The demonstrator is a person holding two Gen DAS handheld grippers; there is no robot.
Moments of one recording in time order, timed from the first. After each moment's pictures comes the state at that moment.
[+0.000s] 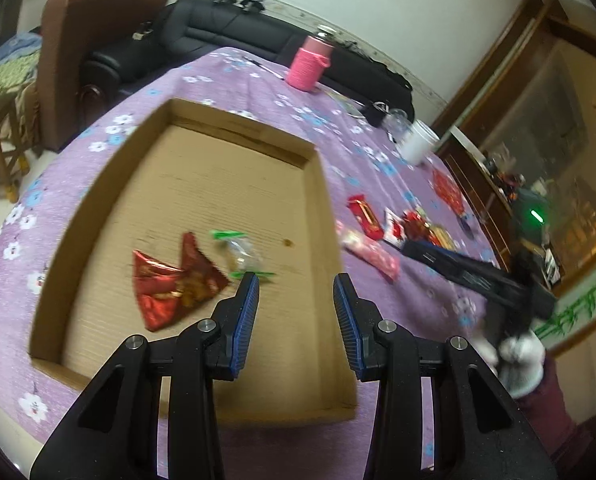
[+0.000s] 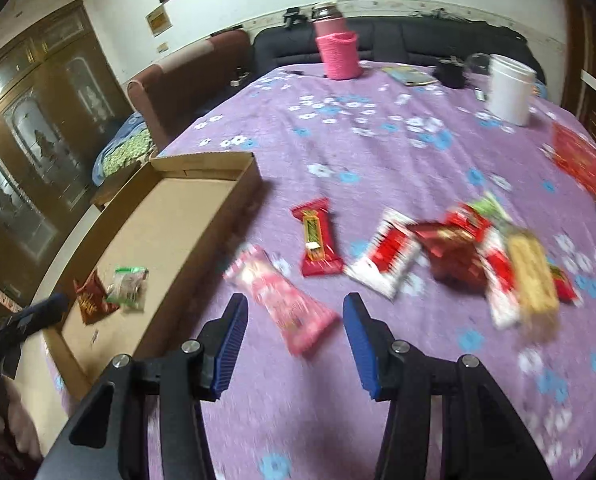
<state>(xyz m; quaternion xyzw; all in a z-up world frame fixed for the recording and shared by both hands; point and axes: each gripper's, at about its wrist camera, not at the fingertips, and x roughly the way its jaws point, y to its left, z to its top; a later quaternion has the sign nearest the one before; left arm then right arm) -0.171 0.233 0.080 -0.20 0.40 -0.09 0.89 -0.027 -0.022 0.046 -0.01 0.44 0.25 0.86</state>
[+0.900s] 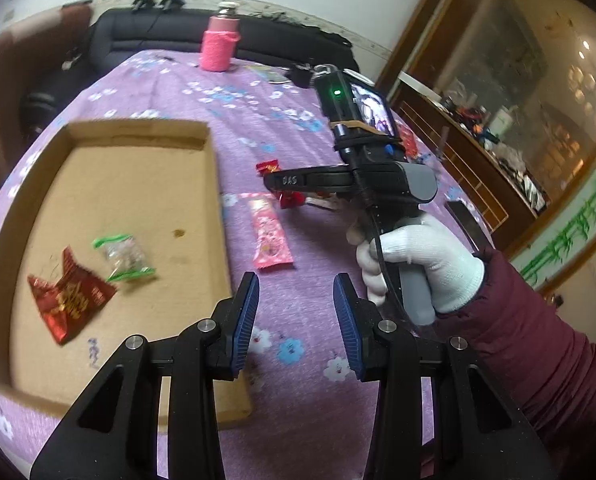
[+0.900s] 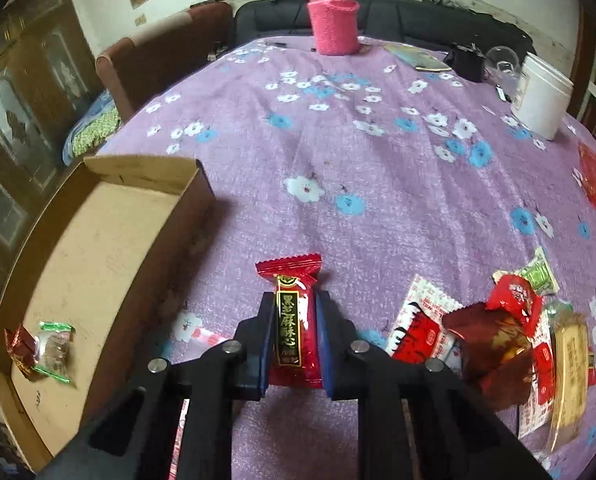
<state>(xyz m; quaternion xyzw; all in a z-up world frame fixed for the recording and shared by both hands) -0.157 0.143 0.087 -0.10 0.41 -0.19 0.89 0.054 0.013 0.008 -0.05 0.48 0.20 0.85</state>
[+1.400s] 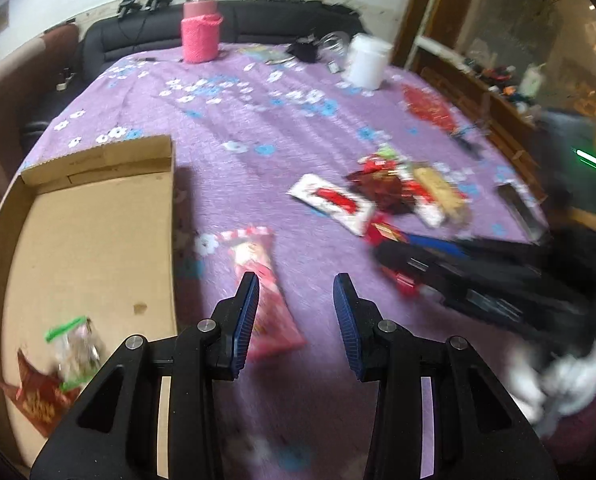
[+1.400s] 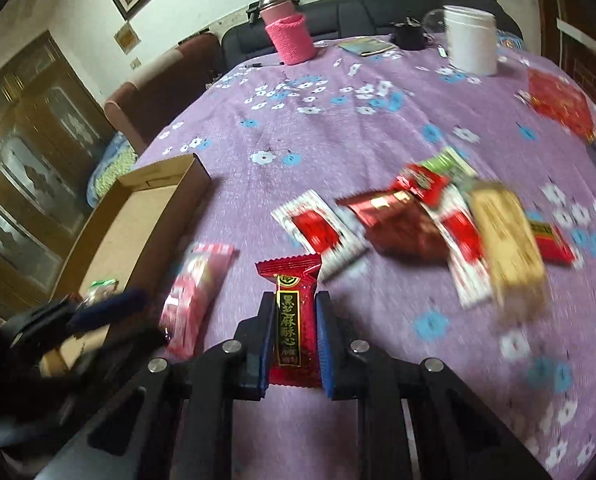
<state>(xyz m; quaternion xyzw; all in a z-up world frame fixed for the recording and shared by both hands) -0.066 0.089 0.051 -0.01 0.45 -0.13 0.88 -0.017 -0.080 0.026 0.06 0.47 0.22 0.85</state>
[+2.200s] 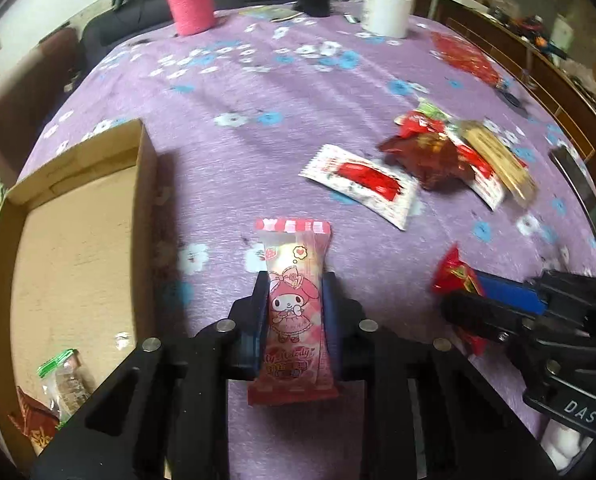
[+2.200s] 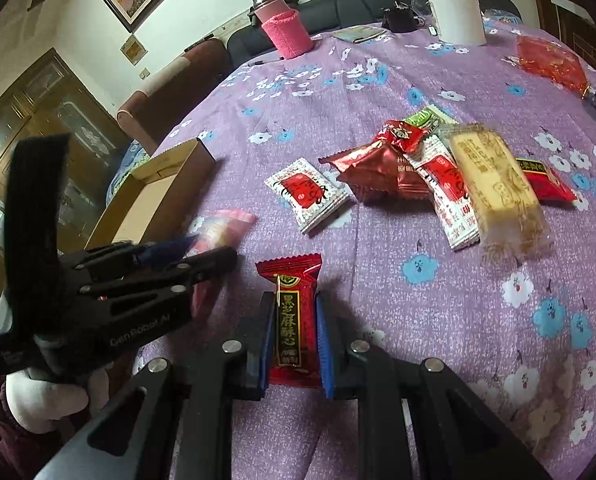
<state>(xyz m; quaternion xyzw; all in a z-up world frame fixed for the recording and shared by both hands) -0.037 0.057 0.020 0.07 0.50 -0.09 0.86 -0.034 -0.103 0.008 0.10 0.47 0.25 0.84</state>
